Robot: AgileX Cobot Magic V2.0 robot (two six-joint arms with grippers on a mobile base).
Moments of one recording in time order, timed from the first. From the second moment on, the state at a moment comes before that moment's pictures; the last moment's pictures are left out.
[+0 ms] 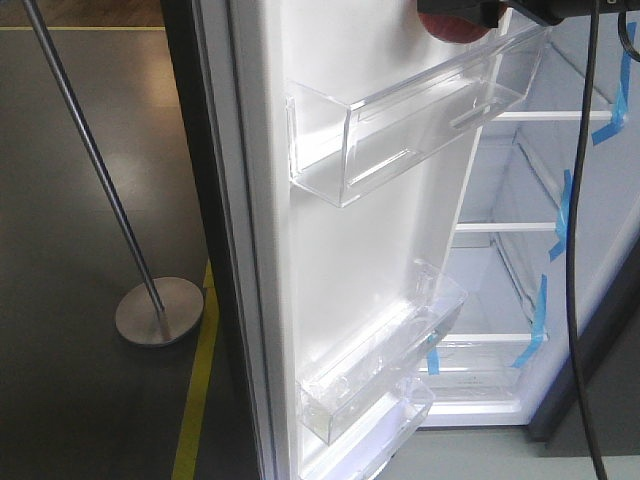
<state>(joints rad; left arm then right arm) 0.02 -0.01 0.03 0.22 0.17 -0.35 0.02 1.66 -1.81 0.93 0.93 -0.82</state>
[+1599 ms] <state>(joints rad) 0.02 -0.01 0.03 0.11 -0.33 -0.96 0.02 1.07 -1.30 0.74 1.02 -0.75</state>
